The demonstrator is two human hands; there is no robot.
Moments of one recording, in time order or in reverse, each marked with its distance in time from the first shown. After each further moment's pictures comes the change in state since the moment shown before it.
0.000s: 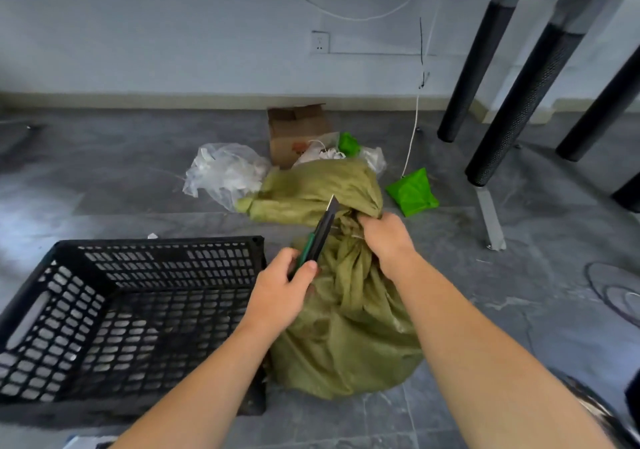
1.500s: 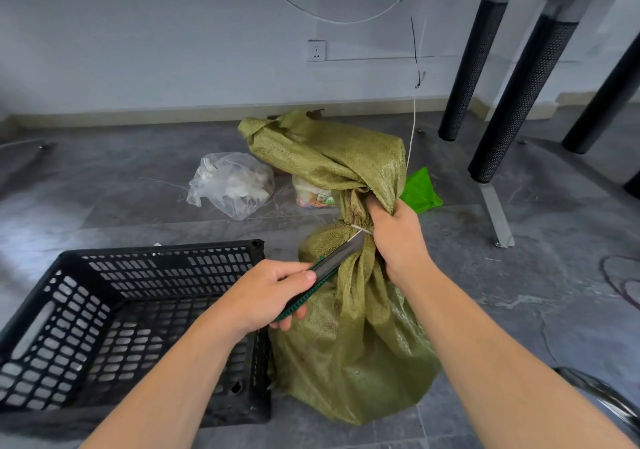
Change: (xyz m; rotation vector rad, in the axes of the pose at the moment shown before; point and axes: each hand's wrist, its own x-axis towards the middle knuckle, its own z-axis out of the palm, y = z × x) left_hand -0.015 0.026 -0.030 0.074 -0.396 -0.010; right_hand -0.024 0.005 -0.017 0.390 0.017 -0.230
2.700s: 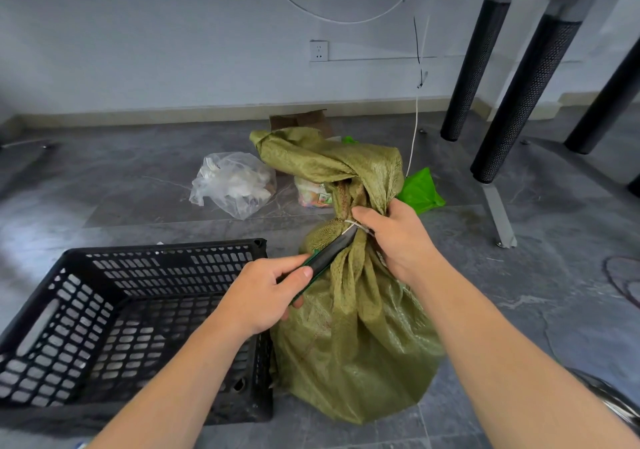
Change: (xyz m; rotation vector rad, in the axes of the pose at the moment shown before) left_hand 0.007 -0.022 0.001 0.172 0.221 0.151; right_hand 0.002 0.003 -0.002 0.150 -0.211 0.071
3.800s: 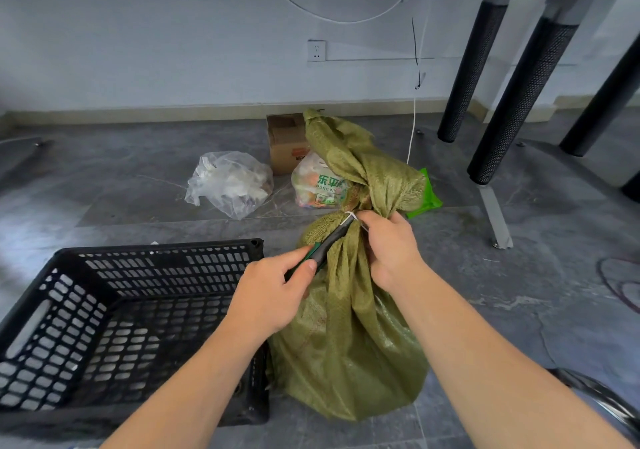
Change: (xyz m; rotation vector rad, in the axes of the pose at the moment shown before) left_hand -0.002 0.017 0.012 0.118 0.174 0.014; right_hand -0.006 0.003 0.020 0.195 0.241 0.174
